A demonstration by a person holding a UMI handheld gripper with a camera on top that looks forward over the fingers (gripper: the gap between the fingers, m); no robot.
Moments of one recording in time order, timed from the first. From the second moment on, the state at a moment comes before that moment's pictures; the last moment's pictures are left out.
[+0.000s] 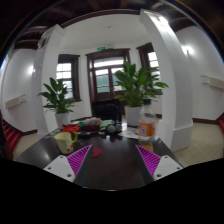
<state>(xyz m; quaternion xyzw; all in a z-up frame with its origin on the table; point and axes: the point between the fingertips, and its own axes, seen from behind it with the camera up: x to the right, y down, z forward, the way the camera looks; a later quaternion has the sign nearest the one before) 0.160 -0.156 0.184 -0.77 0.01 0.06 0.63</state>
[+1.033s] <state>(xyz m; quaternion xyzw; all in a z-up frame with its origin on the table) 0.306 -0.026 0.134 -0.75 0.01 -0.01 0.66</state>
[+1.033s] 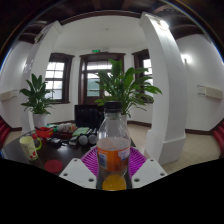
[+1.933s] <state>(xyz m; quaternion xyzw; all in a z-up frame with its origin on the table) 0.060 0.044 0.164 -0.53 -0.55 -0.42 0.49</state>
